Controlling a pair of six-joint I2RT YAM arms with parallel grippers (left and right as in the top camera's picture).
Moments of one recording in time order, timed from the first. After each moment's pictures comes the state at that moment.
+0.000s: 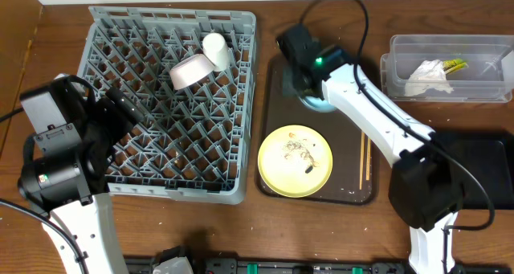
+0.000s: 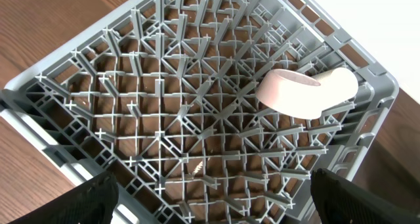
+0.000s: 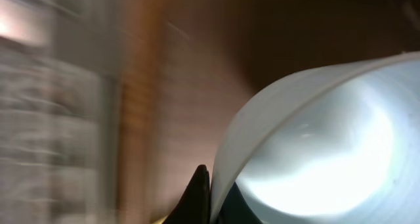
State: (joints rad) left arm 0.37 1.12 1.38 -1.10 0.00 -0.39; right arm 0.60 2.08 1.85 -0.82 0.04 0.62
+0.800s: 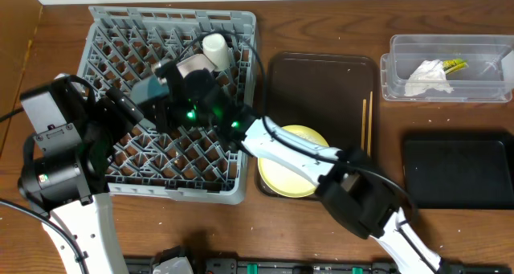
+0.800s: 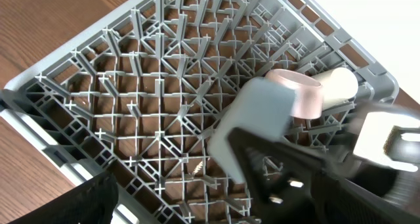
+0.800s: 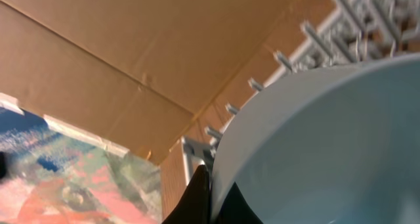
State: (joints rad) left arm 0.37 1.12 1.38 -1.10 0.00 -0.39; right arm 0.97 2.33 1.87 0.28 -0.49 0.82
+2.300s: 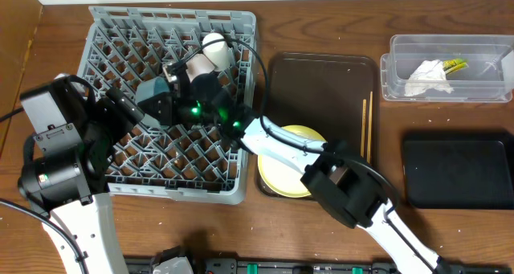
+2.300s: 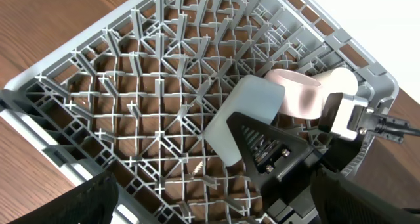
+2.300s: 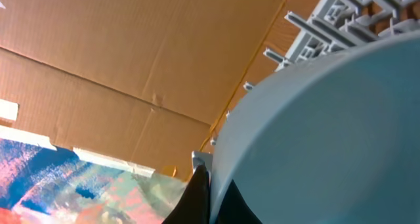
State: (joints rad) left arm 0.37 1.12 1.38 -1.10 0.00 -0.39; right arm 0.94 2.44 1.89 0.43 -0.53 1.06
